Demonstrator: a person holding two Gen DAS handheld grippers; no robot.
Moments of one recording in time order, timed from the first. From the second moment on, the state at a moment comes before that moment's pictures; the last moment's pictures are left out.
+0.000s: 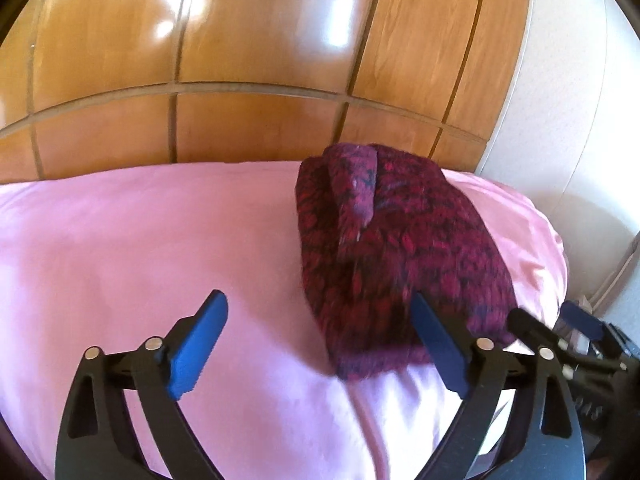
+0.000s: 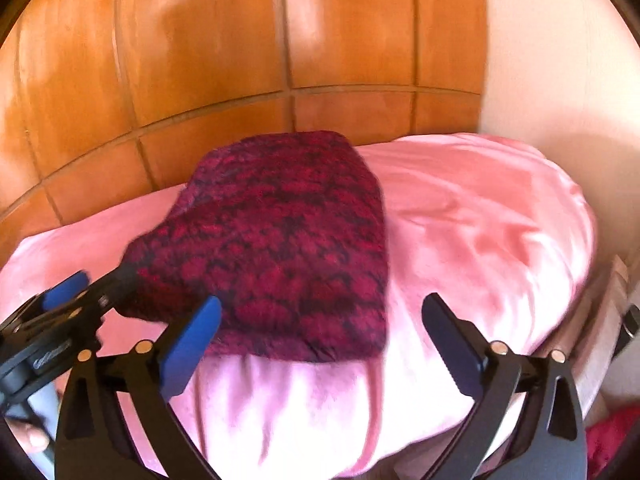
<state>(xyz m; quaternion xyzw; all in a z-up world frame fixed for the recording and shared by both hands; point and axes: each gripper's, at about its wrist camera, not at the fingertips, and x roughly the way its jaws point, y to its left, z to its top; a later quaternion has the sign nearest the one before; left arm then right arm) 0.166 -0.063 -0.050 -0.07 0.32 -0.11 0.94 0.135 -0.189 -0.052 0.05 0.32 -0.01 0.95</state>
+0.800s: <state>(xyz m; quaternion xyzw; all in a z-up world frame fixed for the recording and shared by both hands) 0.126 -0.083 -0.049 -0.02 0.30 -0.06 0.95 0.118 -0.196 -0.056 0.04 0.31 -0.08 0.95</state>
